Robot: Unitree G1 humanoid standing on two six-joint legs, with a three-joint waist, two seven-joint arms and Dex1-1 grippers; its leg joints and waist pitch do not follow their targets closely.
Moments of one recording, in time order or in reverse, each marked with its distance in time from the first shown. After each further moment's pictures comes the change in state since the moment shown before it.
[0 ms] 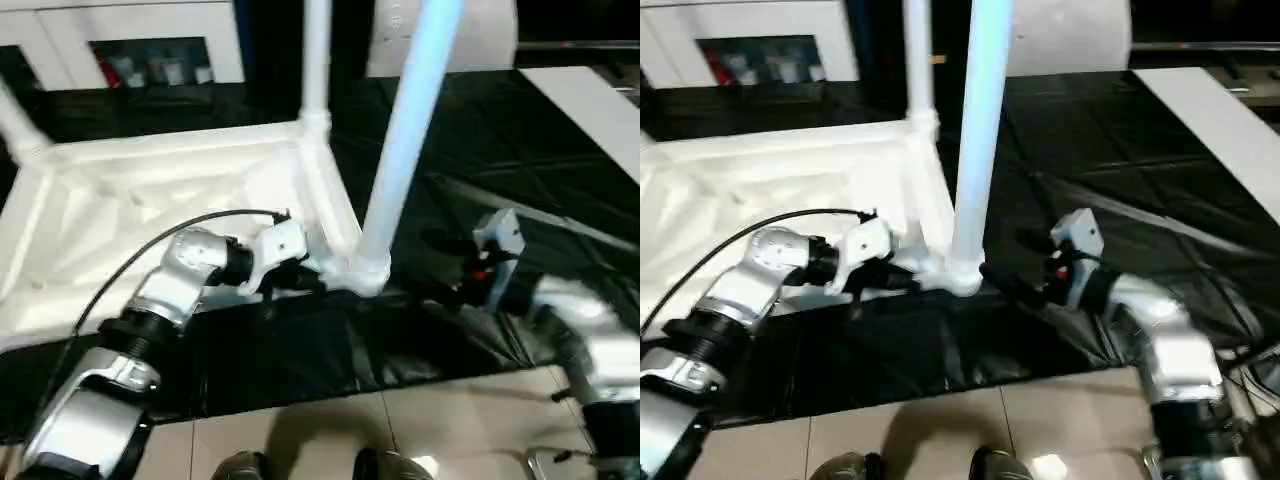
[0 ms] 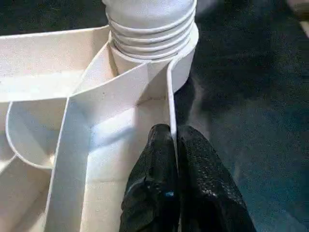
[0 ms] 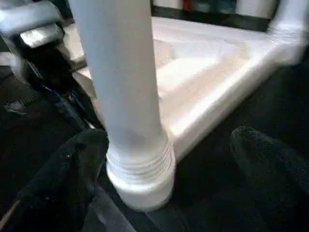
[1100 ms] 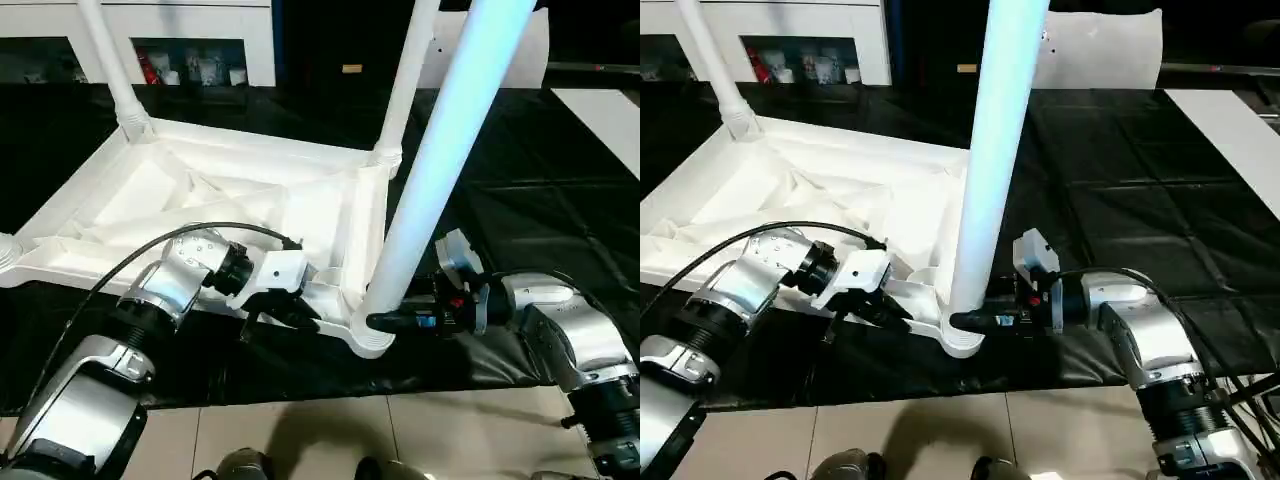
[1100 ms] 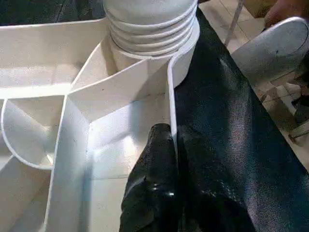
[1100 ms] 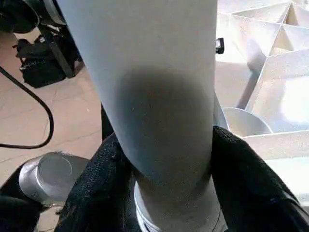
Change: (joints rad) left arm -0.051 0.013 -0.088 0.079 -0.004 -0.157 -0.243; right arm -0.057 -0.026 0.191 0.042 0.014 0.010 0.298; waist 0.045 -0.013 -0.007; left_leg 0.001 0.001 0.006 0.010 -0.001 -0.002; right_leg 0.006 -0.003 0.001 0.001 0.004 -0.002
